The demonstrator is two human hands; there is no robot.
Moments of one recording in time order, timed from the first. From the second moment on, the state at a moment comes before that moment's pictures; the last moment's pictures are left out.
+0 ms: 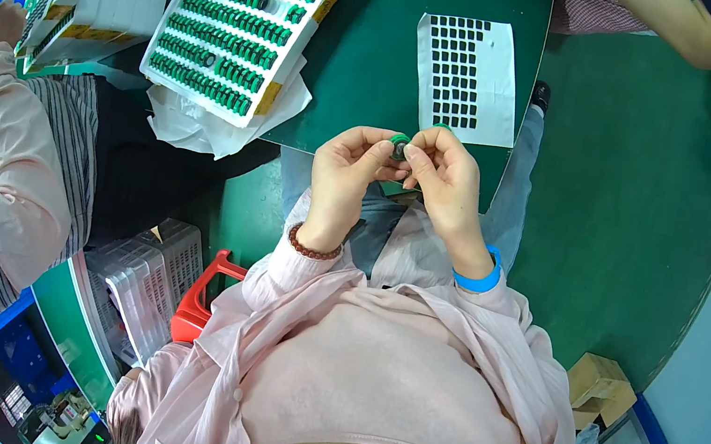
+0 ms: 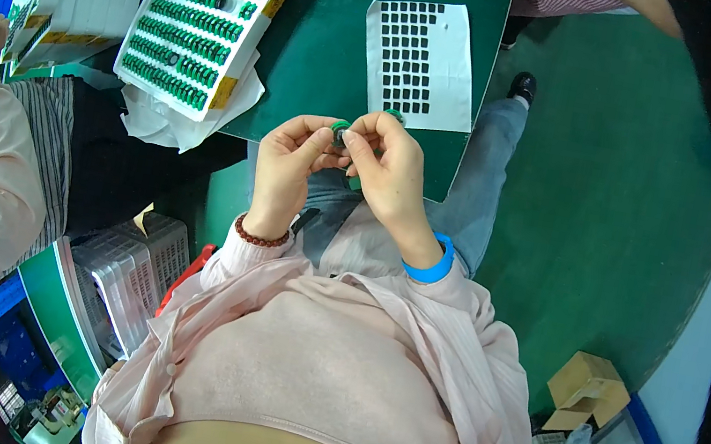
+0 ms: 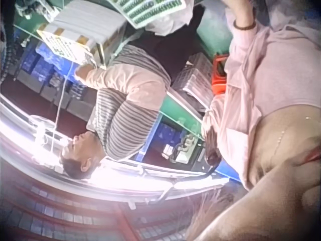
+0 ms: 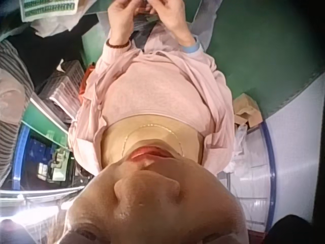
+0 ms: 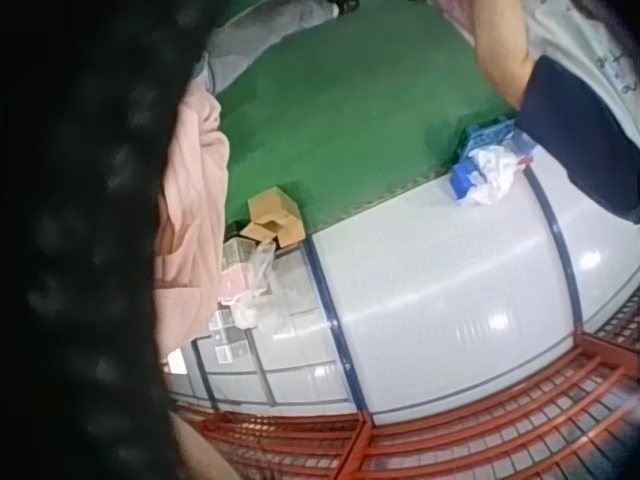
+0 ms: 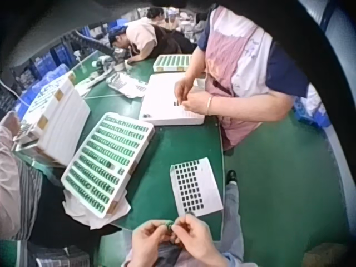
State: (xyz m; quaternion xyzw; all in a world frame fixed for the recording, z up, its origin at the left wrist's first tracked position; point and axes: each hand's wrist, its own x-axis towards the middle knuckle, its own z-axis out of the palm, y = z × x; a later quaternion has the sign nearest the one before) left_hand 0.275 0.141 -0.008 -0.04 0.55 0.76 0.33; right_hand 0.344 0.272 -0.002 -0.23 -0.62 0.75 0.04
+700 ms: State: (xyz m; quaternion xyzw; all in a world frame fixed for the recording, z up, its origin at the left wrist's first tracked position) left_hand 0.269 0.131 0.009 0.01 0.61 0.73 0.29; right_hand 0.335 0.270 0.005 -0.20 -0.75 0.59 0.20
